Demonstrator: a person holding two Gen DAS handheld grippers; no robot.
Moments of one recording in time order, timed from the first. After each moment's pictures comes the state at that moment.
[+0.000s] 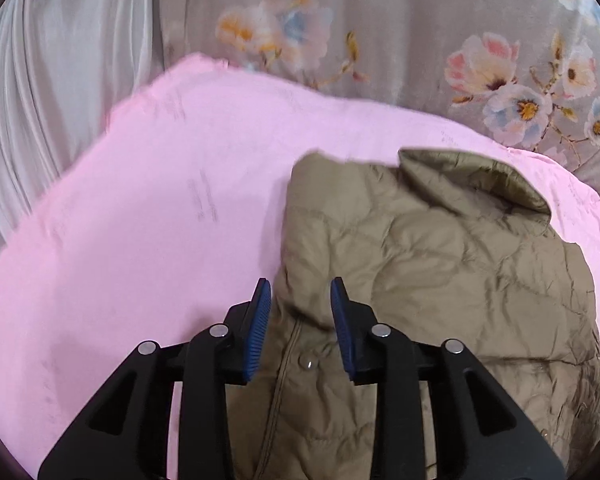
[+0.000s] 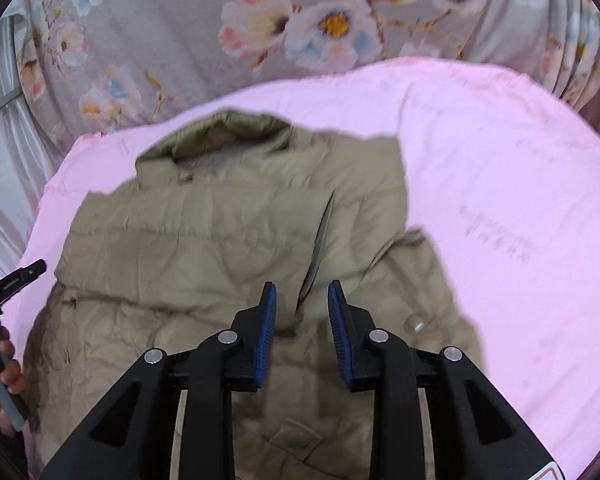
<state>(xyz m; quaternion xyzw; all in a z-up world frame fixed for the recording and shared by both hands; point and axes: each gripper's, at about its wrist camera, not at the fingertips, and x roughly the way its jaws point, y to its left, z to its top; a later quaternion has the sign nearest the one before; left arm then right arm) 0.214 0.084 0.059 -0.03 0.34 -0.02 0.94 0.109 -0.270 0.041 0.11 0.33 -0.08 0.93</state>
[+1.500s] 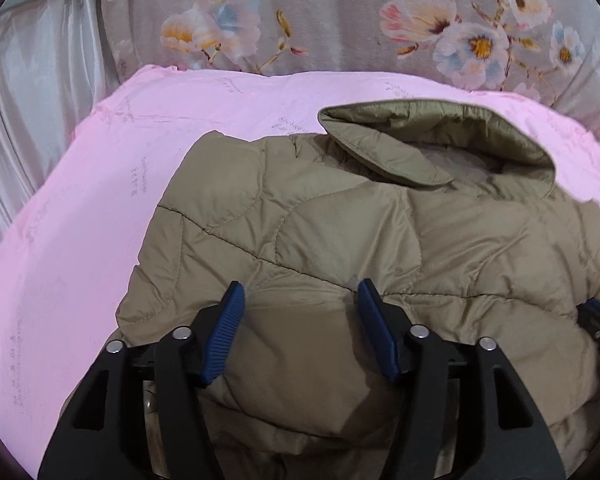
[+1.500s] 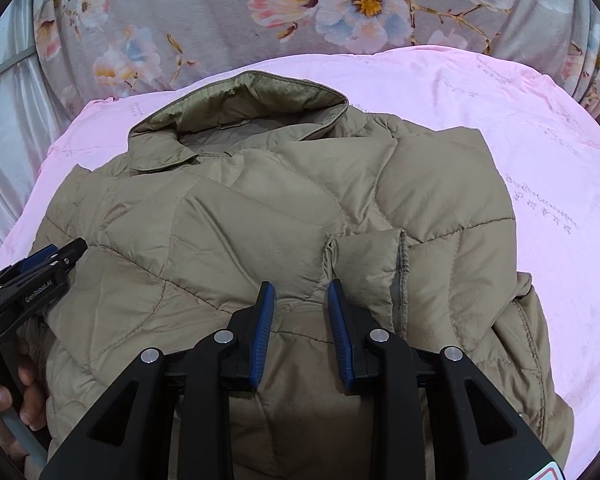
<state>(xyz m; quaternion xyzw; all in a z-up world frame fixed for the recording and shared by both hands) 0.186 0.007 0.008 0.02 0.35 -0.05 0.93 0.122 -0.241 -0.007 0.07 0.36 -0.06 0.93</state>
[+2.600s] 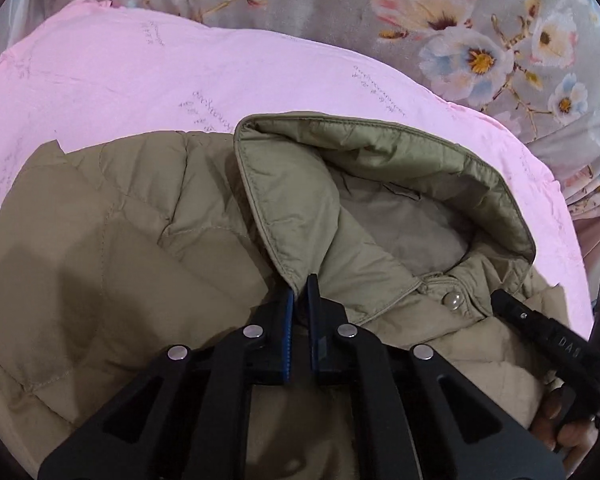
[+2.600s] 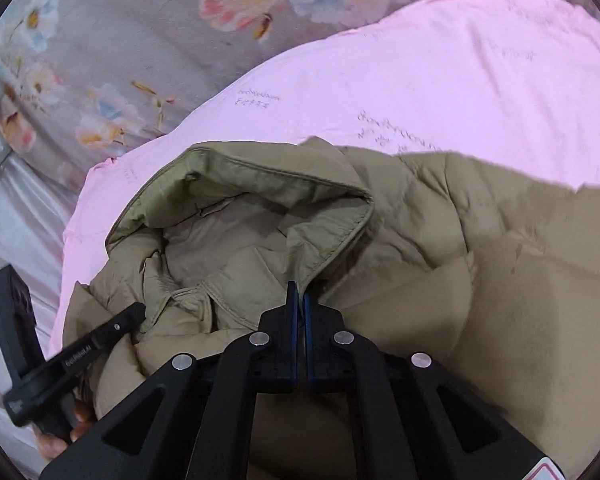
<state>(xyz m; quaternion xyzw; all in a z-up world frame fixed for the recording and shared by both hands) 0.305 -0.037 -0.004 -0.08 0.42 -0.16 0.89 0.254 -0.292 -0.007 0.23 0.38 0.01 0.90</state>
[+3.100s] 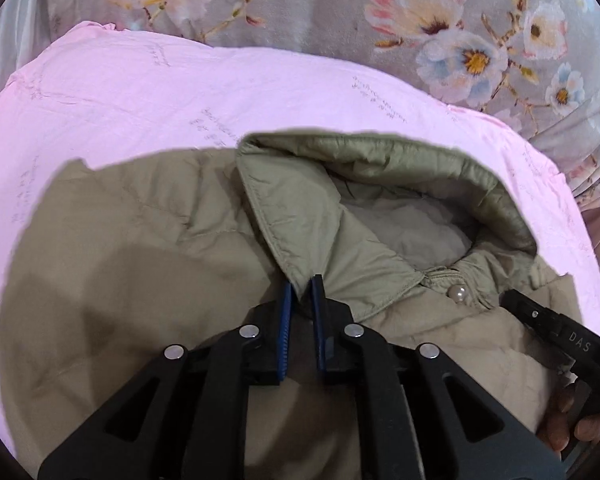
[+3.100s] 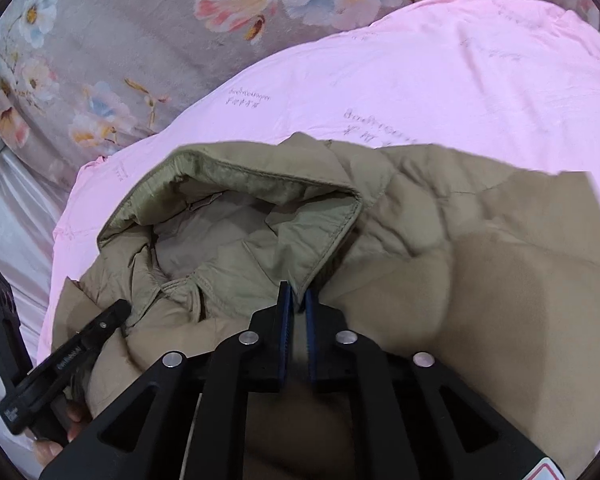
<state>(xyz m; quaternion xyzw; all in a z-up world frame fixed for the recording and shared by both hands) 0.288 -0.024 0.002 -0.07 0.39 -0.15 0.91 0.231 -0.289 -0.001 0.21 0.38 -0.03 0.90</state>
